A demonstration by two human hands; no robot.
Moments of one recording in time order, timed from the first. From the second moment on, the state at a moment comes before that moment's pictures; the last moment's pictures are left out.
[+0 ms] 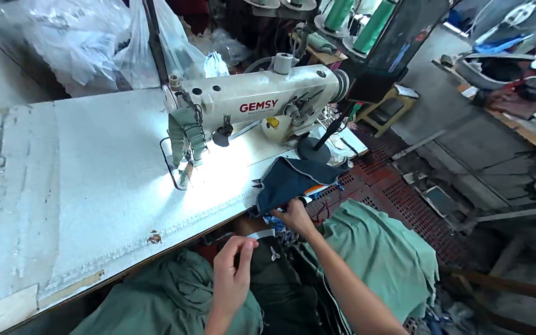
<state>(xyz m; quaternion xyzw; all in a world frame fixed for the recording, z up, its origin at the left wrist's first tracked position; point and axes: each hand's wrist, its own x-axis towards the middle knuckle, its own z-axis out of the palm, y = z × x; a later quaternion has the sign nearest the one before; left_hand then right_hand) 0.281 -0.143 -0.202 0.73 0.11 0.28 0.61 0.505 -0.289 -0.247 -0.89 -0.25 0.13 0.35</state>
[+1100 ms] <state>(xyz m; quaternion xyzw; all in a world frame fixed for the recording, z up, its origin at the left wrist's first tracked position) 0.262 -0.135 -0.205 0.61 0.30 0.30 0.67 0.350 -0.211 -0.182 -0.69 -0.46 0.12 0.54</state>
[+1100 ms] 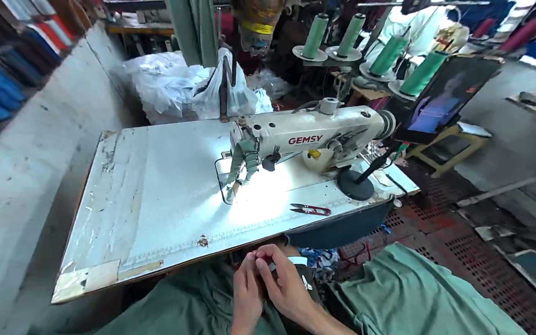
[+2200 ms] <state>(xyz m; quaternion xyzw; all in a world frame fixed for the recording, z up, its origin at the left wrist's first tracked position) 0.242 -0.117 -0.208 0.49 0.26 0.02 0.83 0.390 -0.242 -0.144 -0.57 -0.79 0.04 0.20</state>
